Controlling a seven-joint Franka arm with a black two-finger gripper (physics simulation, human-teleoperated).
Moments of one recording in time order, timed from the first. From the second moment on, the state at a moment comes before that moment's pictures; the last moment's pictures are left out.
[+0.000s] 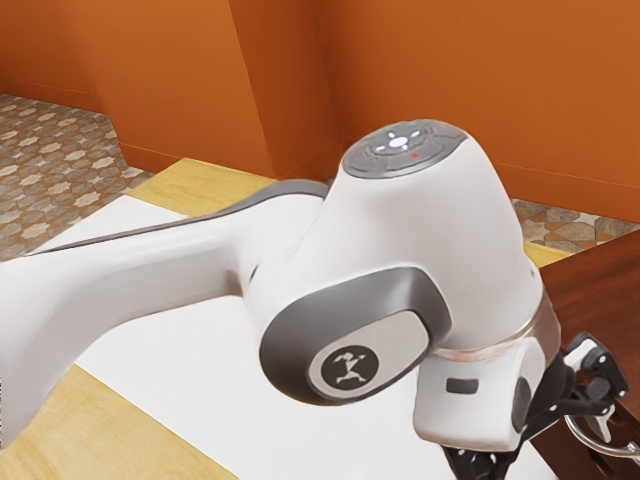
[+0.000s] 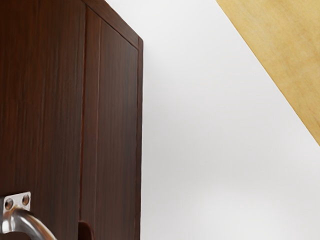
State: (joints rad) arm -0.29 0.02 -0.36 -1.75 -0.06 2.04 1.53
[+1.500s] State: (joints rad) arm -0.26 -0.09 -0.34 -1.93 -0.09 2.14 1.62
